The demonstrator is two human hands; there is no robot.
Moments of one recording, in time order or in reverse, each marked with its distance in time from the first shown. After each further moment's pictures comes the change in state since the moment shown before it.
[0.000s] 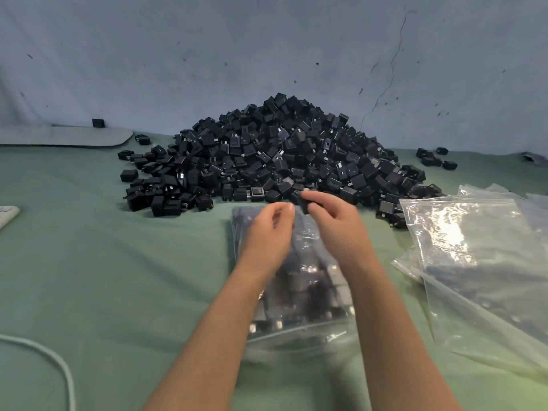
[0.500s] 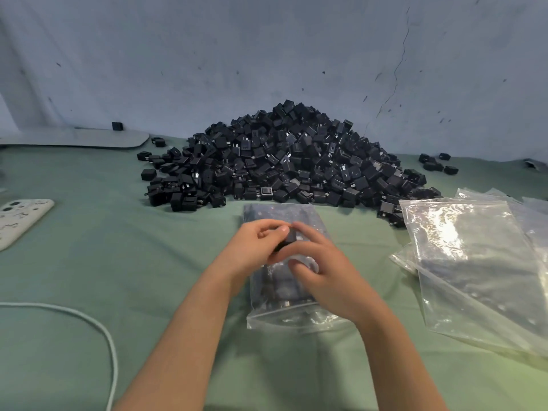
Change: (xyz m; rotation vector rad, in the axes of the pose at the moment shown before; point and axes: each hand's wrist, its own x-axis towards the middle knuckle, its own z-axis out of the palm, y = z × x) left_hand -0.030 0.000 -0.046 -0.047 -0.199 -0.133; right_hand -0.082 -0.016 -0.007 -0.281 -0.439 -0.192
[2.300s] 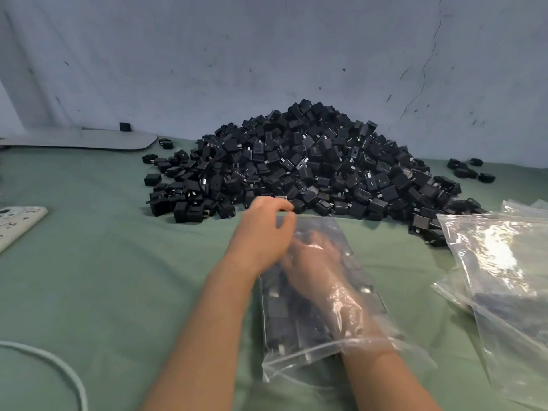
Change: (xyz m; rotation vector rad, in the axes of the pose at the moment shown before) left_hand 0.062 0.010 -0.020 0.669 0.190 0.209; right_hand 0.101 0.042 0.046 -0.558 -0.084 0.311
